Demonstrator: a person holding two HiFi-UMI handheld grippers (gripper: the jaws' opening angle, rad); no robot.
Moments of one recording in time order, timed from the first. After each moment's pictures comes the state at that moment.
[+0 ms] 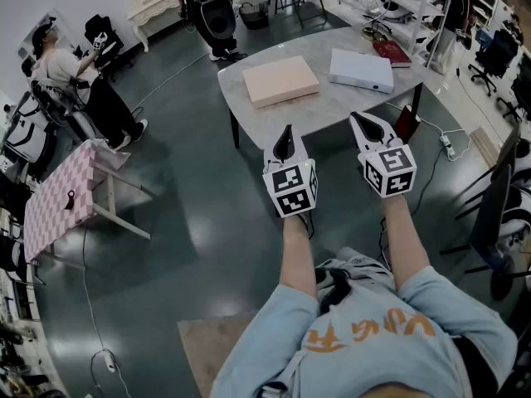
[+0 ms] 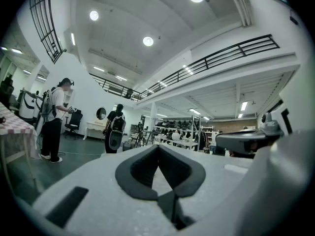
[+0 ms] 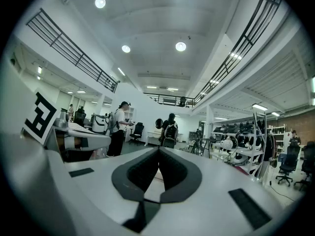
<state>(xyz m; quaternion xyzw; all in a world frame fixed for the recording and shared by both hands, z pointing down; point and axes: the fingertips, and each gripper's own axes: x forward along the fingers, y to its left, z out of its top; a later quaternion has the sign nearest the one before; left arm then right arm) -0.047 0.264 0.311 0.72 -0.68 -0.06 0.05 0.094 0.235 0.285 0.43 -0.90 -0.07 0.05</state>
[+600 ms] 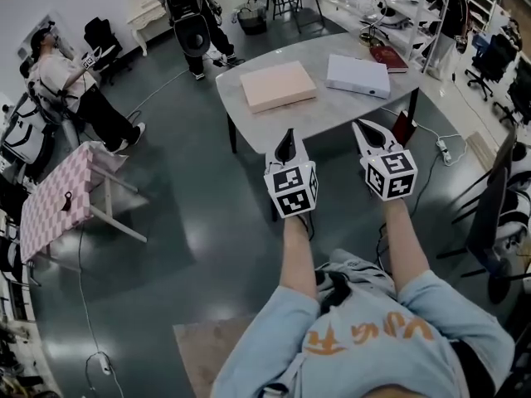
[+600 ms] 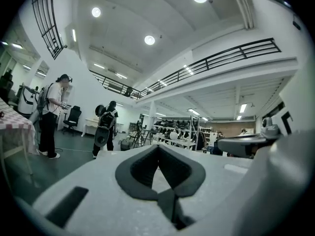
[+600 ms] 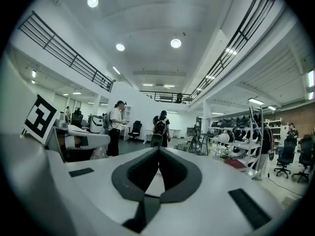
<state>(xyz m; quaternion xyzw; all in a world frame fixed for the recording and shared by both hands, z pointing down) -0.039 0.261 0.317 0.73 -0.68 -0.06 0.06 0.109 0.234 0.298 0.44 -0.89 -0.04 0.06</state>
